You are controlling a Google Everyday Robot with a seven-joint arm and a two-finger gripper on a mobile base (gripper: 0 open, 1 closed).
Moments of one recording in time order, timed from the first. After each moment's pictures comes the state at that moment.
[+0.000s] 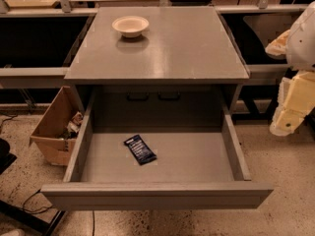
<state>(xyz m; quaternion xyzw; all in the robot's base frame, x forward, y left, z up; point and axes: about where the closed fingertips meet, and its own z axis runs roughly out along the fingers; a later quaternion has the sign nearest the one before) 0.438 -0.217 0.976 -0.60 0.78 -0.03 0.16</state>
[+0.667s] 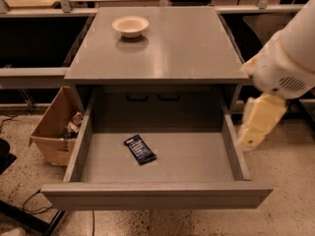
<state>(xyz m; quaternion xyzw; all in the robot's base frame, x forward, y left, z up) 0.438 -0.176 0.936 -0.60 0.78 0.00 0.17</state>
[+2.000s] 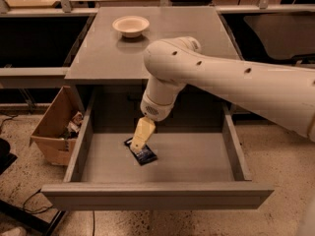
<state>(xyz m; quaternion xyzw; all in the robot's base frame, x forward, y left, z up) 0.549 0.017 0.736 -0.54 0.83 0.09 0.09</state>
